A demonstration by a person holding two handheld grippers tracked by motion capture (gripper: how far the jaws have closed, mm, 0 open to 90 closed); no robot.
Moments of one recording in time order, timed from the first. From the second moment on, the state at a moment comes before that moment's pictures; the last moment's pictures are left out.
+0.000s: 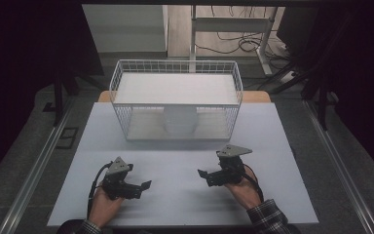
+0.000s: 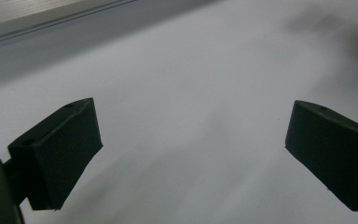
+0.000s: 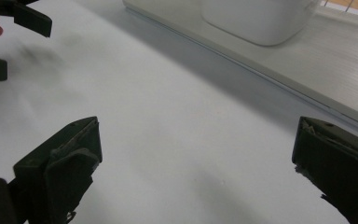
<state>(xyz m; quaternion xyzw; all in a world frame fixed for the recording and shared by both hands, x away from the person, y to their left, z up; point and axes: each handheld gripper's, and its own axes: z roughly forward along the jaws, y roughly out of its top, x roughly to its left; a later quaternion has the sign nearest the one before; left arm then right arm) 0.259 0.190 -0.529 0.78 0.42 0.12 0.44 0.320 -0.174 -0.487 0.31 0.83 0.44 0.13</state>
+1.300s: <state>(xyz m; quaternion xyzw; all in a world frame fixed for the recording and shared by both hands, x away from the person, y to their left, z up) 0.227 0.227 -0.521 0.76 0.45 0.17 0.44 0.284 -0.243 -0.486 0.37 0.81 0.41 0.17</state>
